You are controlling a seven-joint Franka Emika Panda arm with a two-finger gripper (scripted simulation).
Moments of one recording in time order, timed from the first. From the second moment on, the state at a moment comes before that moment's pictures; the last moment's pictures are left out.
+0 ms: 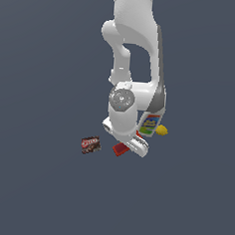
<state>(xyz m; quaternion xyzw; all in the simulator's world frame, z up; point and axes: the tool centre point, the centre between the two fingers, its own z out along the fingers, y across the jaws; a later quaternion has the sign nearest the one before) 0.036 0.046 0.085 -0.94 0.32 0.04 0.06</state>
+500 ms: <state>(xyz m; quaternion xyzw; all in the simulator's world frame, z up) 0.021 -0.029 0.177 -0.94 0.32 0.04 0.06</state>
